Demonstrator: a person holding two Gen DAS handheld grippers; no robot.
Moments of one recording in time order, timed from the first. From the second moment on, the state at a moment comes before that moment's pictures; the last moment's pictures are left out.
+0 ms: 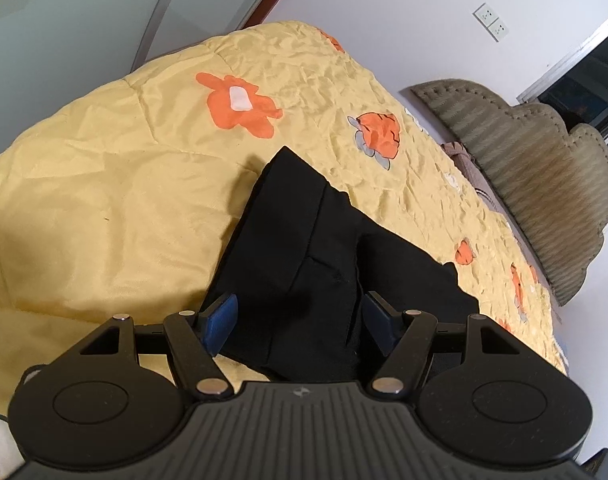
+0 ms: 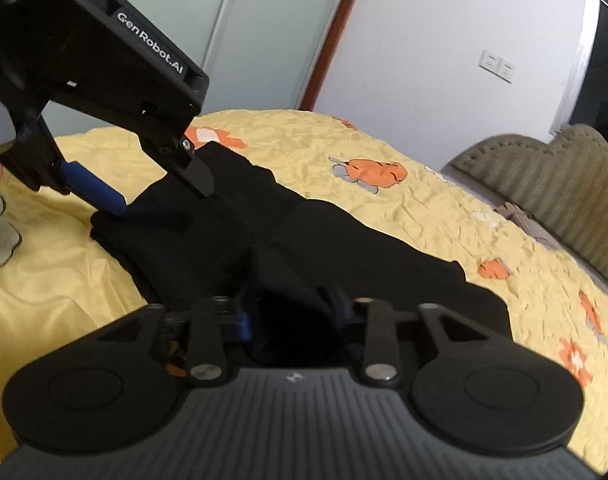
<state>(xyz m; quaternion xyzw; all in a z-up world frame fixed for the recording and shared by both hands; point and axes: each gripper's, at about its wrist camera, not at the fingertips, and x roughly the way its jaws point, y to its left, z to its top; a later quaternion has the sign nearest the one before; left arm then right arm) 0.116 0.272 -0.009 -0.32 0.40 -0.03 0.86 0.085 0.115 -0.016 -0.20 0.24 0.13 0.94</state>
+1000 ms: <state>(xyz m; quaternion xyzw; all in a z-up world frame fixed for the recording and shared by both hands) 0.080 0.320 0.020 -0.32 0.36 0.05 0.88 0.134 0.133 -0.002 0.05 0.31 0.25 0.92</state>
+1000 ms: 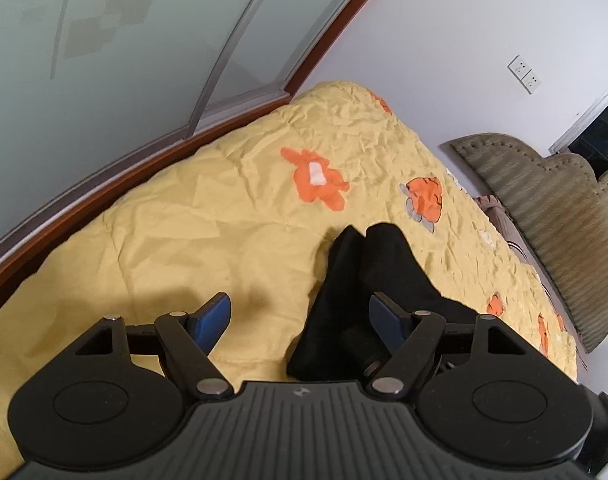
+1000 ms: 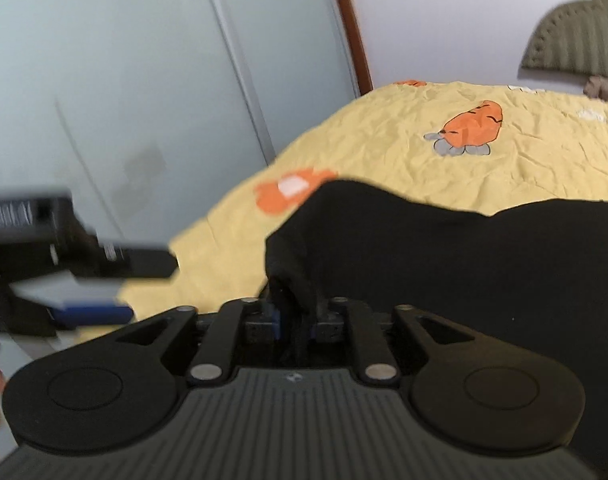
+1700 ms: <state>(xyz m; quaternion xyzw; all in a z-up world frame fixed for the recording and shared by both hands) 0.154 0.244 0.000 -0.28 0.41 -0.09 0.87 0.126 0.025 -0.013 0.16 0.36 0.27 0.88</state>
